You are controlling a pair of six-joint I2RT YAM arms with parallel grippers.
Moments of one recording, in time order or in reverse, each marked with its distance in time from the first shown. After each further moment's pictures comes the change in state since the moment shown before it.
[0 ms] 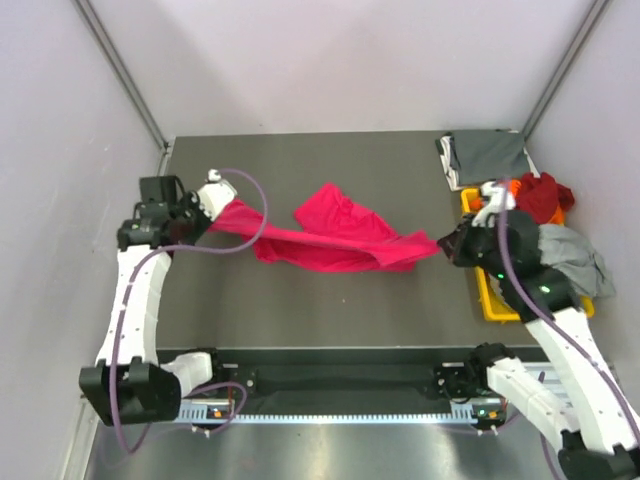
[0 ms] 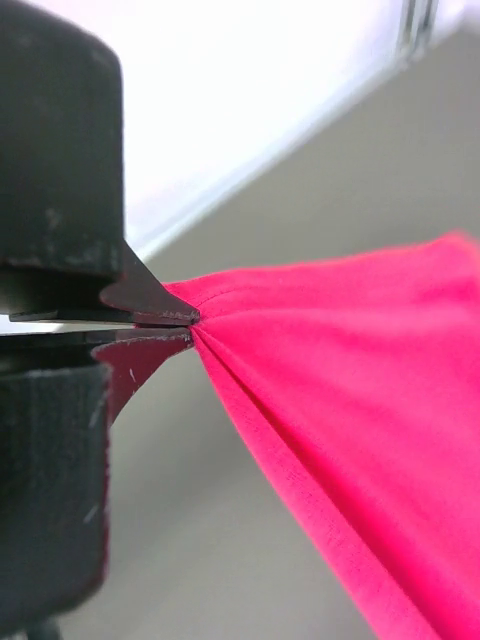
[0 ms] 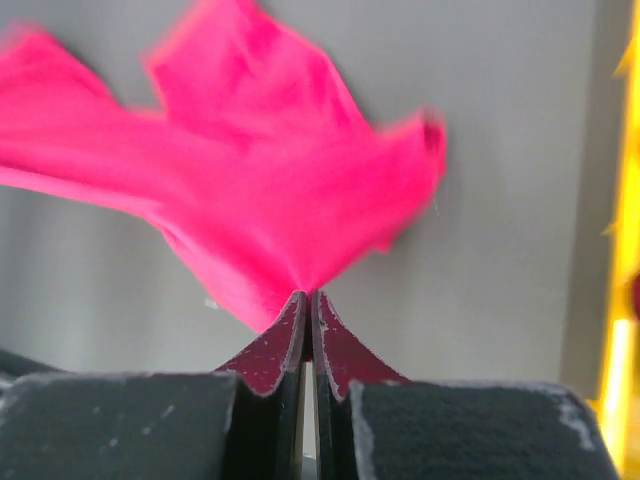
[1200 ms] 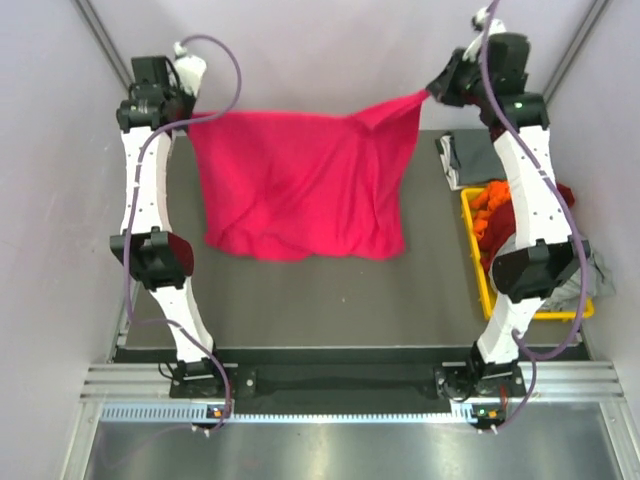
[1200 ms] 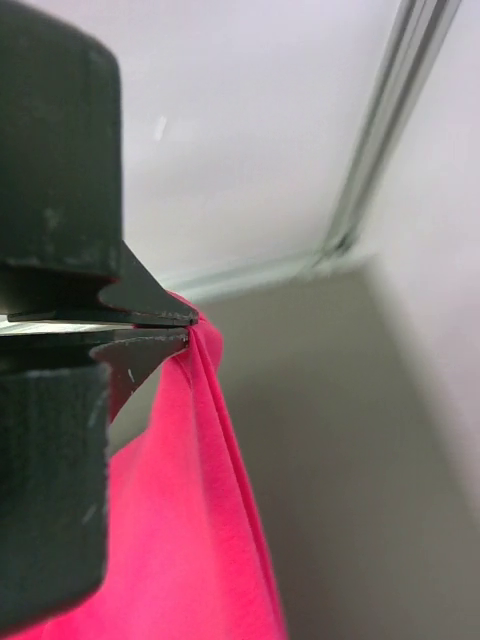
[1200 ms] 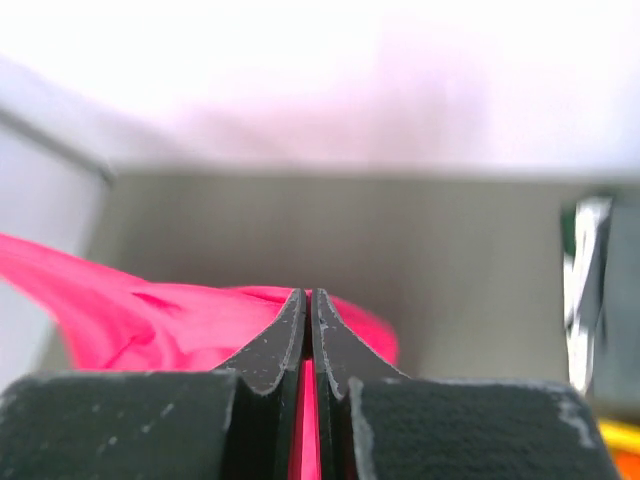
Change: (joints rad) left arm 0.016 0.856 1.295 -0.175 -0.179 -0.352; right arm -0.167 1.083 1.381 -0.073 -0.166 -0.084
